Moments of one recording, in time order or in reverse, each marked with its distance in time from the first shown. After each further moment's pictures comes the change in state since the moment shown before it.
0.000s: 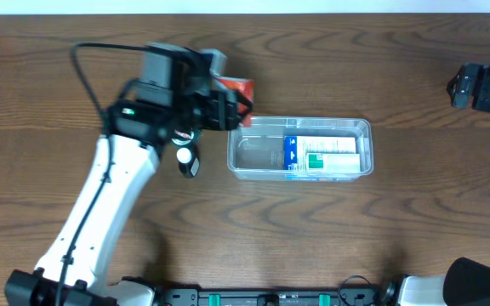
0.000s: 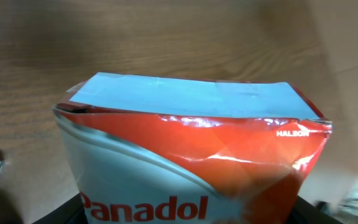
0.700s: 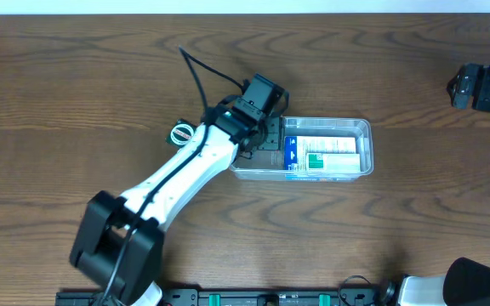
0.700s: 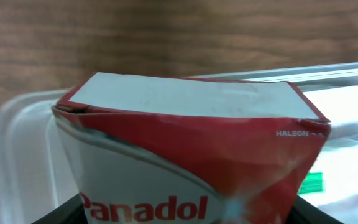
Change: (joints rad) left arm -0.311 0.297 0.000 0.045 -0.447 -0.251; right arm 0.000 0.000 0.000 0.000 0.000 0.000
